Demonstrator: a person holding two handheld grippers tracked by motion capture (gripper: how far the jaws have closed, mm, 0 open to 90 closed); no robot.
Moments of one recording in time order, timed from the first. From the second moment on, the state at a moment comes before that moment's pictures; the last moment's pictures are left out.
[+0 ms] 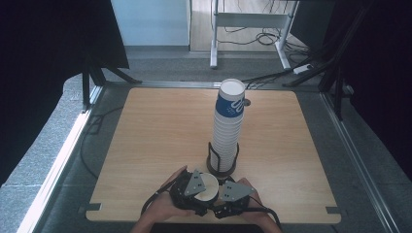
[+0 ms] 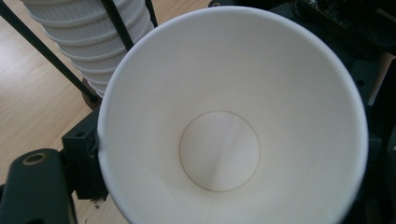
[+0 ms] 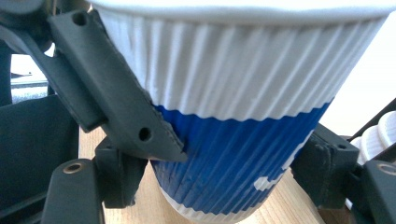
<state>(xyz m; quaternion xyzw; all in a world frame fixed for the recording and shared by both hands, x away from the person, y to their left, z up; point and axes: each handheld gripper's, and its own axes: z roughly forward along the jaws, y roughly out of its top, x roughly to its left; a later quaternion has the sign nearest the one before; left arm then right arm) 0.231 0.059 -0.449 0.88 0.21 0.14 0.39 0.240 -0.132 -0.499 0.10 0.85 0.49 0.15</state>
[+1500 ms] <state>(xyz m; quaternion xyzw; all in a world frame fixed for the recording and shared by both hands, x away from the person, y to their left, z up) 0.235 0.106 -0.442 0.78 0.30 0.14 0.53 0.254 -0.191 -0.477 0.19 0.78 0.57 0.19</state>
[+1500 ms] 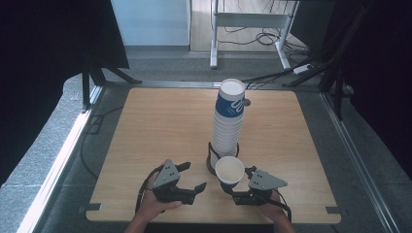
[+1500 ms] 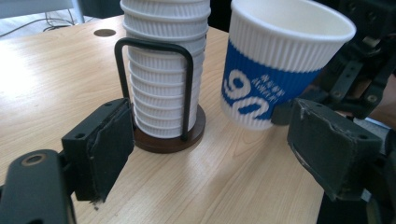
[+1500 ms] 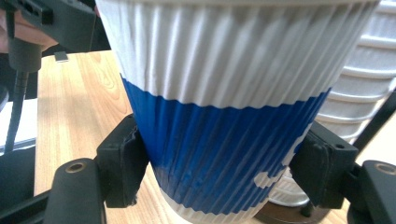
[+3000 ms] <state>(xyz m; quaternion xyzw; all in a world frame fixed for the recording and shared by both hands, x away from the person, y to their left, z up) 0.239 0.097 -0.453 0.81 0.30 0.14 0.49 0.290 -0.264 -0.479 0.31 0.73 0.55 0.25</state>
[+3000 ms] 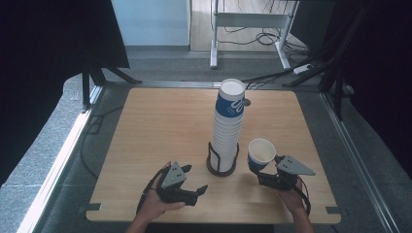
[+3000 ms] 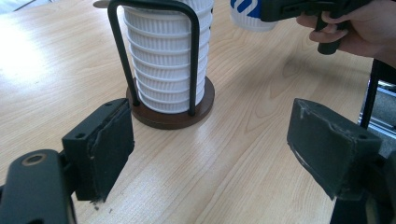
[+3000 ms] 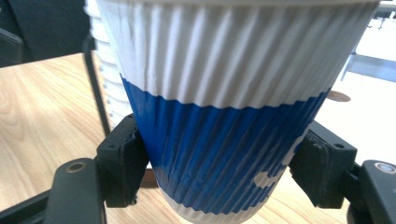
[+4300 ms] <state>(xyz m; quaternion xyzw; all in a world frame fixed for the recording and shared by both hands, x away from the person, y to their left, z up) 0.238 0.093 -0.455 0.82 0.30 0.13 0.48 0.334 -0.280 -0.513 0.43 0.76 0.42 0.25</state>
